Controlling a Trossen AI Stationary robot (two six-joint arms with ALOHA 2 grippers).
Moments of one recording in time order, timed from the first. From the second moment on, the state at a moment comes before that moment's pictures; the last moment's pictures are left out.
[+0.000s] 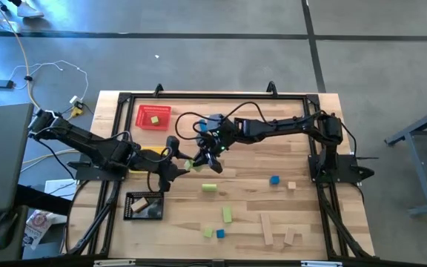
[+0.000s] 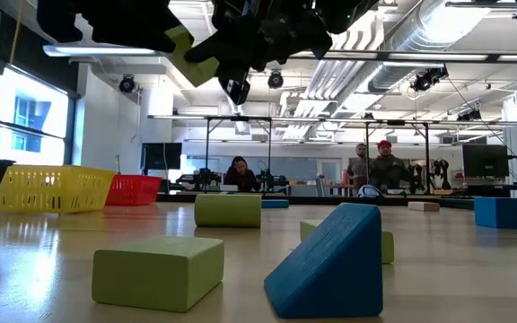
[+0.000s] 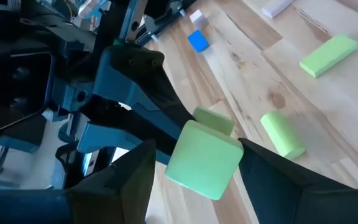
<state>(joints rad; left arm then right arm) -0.19 1.11 0.73 -0.18 -0.40 0.49 -0.10 1.92 1.44 -0.05 -0.59 0.13</state>
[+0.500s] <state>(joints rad) -0.14 1.12 0.73 -0.18 -0.29 0.51 -0.10 1.92 1.44 -0.05 -0.59 0.13</state>
